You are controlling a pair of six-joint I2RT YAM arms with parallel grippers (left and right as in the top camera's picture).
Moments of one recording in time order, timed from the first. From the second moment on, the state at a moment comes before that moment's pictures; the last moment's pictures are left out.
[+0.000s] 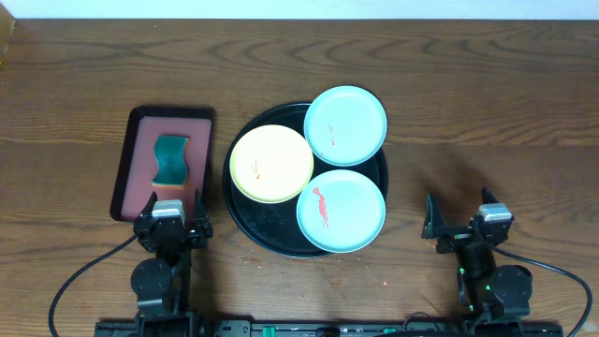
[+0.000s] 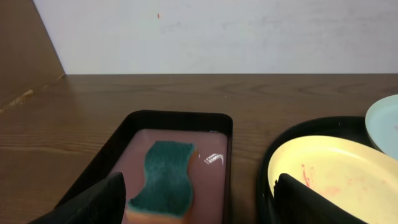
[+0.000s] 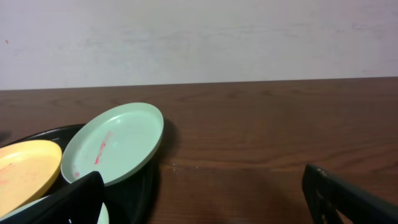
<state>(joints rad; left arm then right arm) 0.09 0.04 0.01 -0.10 0.01 0.04 0.09 0.01 0.01 -0.07 -0.05 0.09</state>
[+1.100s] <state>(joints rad) 0.09 0.04 0.04 -0.15 0.01 0.03 0.09 0.01 0.01 0.07 -0.05 0.09</state>
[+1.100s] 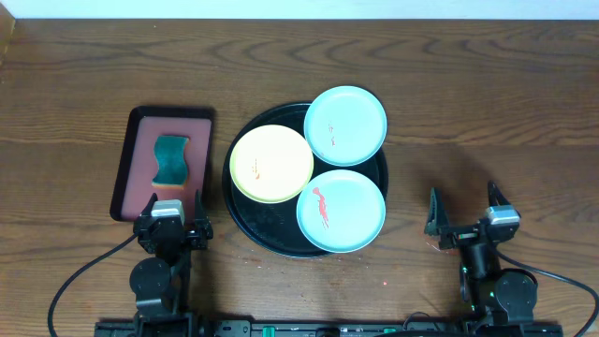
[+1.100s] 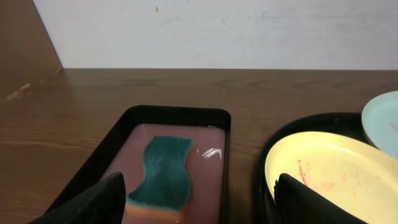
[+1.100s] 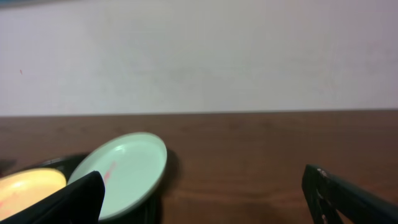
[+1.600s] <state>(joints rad) 0.09 0.43 0.47 -0.31 0.01 -0.01 0.09 0.21 0.25 0.01 -0.07 0.09</state>
